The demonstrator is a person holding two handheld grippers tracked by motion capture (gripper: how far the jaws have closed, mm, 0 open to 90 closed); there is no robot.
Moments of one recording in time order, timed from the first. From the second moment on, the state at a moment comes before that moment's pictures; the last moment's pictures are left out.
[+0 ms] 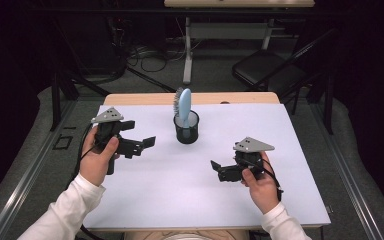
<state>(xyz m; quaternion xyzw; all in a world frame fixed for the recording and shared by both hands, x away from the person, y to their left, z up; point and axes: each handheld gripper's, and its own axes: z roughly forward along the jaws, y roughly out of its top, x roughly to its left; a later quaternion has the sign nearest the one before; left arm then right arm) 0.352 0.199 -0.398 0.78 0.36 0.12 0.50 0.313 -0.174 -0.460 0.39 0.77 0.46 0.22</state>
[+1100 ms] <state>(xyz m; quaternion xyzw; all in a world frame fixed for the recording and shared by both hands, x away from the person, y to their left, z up) 0.332 0.255 -0.472 0.74 0.43 0.13 0.50 0.297 -0.217 -0.488 0.44 0.74 0.44 0.25</state>
